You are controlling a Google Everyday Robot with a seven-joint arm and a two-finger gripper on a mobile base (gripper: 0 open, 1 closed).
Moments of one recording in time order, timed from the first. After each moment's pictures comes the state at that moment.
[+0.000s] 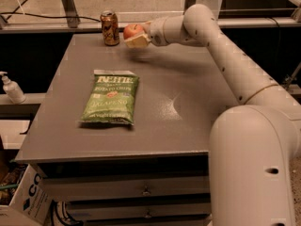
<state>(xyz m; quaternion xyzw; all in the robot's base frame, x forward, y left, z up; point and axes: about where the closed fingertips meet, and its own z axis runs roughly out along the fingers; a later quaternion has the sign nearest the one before) 0.848 0.036 0.874 -0.46 0.67 0.23 0.54</state>
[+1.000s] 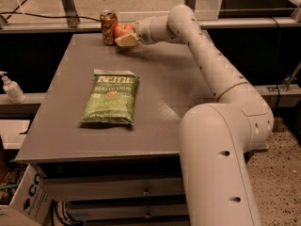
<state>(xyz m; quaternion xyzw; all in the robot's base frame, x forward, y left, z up) 0.889 0.077 0.857 -0.47 0.67 0.23 0.53</state>
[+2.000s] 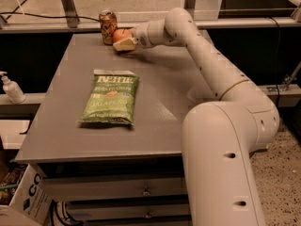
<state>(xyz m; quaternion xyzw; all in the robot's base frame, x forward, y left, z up) 0.878 0.081 0.839 -0.45 0.70 0.24 0.51</state>
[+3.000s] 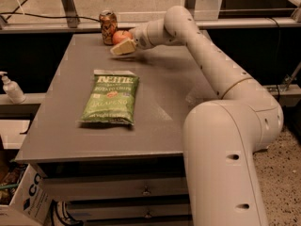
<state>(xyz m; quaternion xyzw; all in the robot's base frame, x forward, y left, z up) 0.865 0.088 0.842 -0.46 0.70 0.24 0.49</state>
